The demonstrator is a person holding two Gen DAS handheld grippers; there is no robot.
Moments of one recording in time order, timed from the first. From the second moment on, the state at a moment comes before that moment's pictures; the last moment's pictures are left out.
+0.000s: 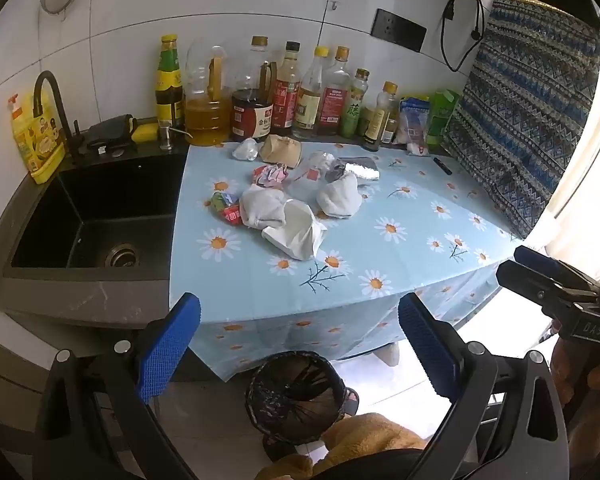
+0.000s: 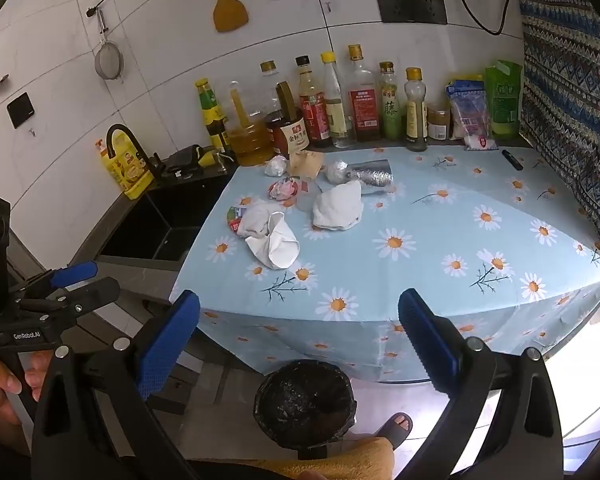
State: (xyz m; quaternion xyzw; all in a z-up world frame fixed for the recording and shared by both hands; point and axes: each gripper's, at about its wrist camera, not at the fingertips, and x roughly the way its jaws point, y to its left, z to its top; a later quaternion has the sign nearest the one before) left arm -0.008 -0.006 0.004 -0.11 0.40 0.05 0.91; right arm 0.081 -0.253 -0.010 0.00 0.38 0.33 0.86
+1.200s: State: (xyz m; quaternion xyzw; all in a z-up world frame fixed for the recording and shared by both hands) left arm -0.012 0.006 0.005 -0.11 0.39 0.05 0.91; right arm 0.081 -0.241 -0.002 0.00 0.40 0.33 0.86
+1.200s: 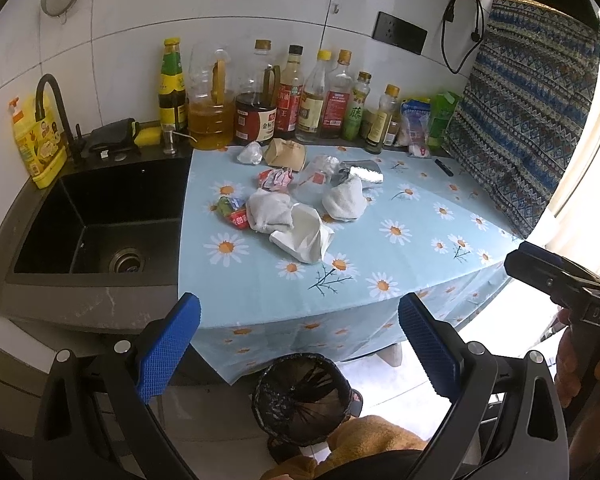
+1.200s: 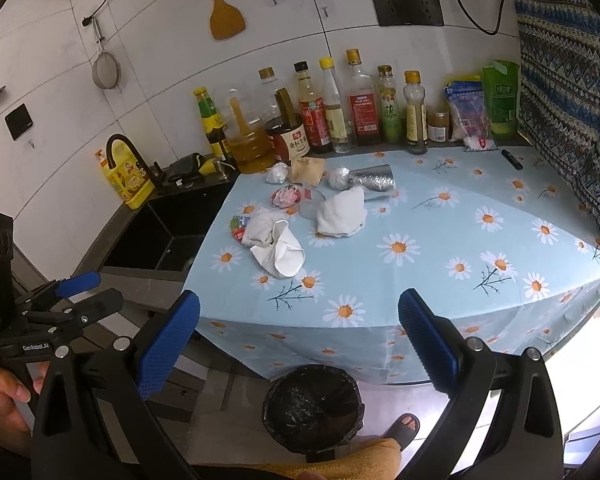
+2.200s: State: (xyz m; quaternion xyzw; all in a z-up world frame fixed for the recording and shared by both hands) left arm 0.103 0.034 -0.041 -0.18 0.46 0.08 0.87; right arm 0.239 -0.194 -0.062 -0.01 0.45 0.38 0.81
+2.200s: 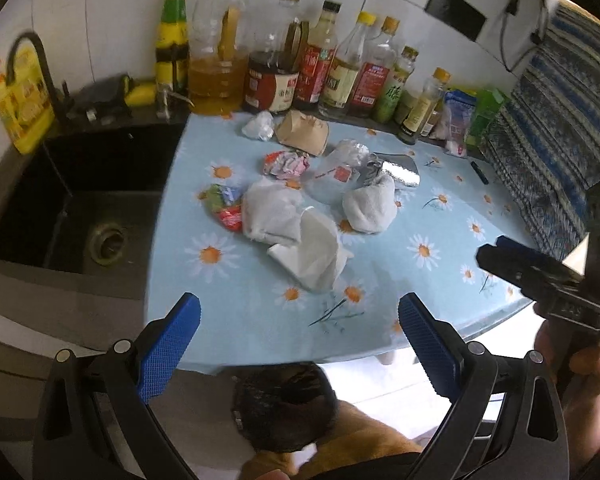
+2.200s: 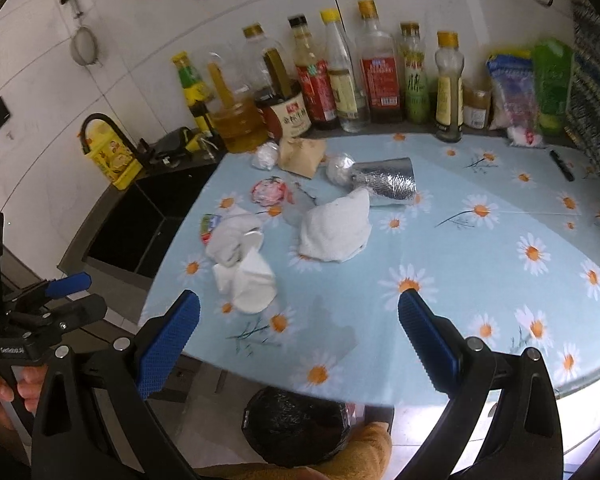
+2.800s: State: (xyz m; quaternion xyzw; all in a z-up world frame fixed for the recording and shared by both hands) left arm 0.182 0.042 -0.124 -0.29 0.51 0.11 0.80; right arm 0.348 -0.123 -0.136 -0.08 0.50 0.45 0.74
